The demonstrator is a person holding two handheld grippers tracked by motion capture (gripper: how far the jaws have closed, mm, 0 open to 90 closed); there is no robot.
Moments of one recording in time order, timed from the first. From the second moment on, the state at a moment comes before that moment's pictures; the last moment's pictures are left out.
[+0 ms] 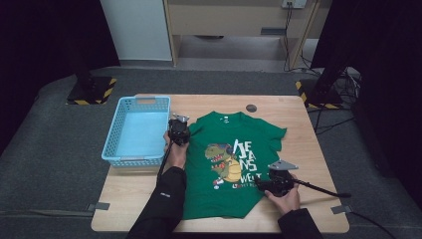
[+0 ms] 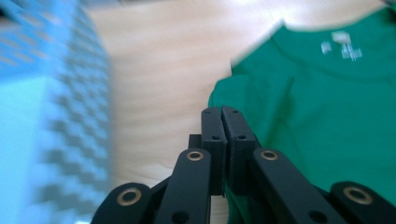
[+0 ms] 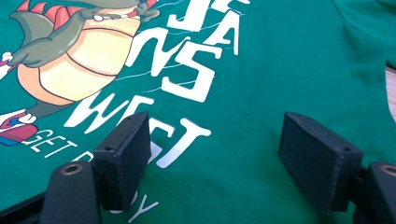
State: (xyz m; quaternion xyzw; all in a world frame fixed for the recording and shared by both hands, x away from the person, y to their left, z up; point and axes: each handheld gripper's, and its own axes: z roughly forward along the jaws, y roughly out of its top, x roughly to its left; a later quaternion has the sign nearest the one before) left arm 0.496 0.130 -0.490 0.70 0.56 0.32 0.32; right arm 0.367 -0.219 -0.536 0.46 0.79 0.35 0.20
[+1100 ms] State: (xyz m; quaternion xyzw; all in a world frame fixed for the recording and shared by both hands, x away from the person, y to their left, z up) left arm 0.543 0.120 -0.520 0.72 0.58 0.24 0.31; right arm 0.368 -0.219 -0.536 0.46 0.79 0.35 0.20
